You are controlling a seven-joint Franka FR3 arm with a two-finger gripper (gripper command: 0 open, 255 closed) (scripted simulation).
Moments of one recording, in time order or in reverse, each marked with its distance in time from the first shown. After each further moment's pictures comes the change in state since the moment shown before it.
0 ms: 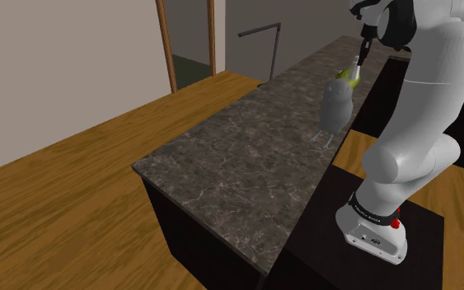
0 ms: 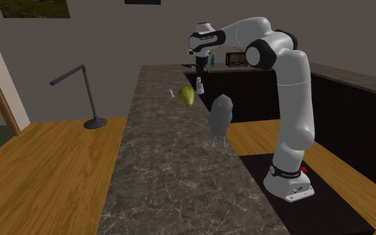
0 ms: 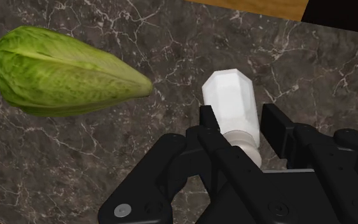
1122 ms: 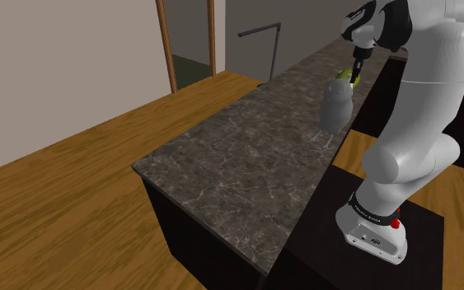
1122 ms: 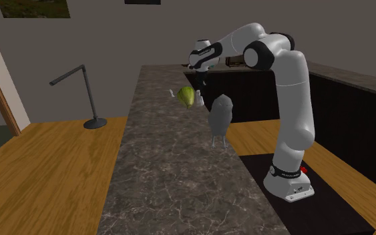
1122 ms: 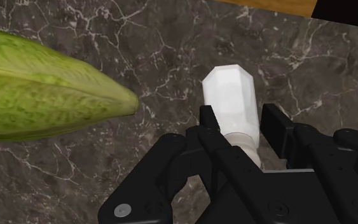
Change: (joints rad) arm 0.008 0.026 0.012 -0.196 0.019 0.217 -0.004
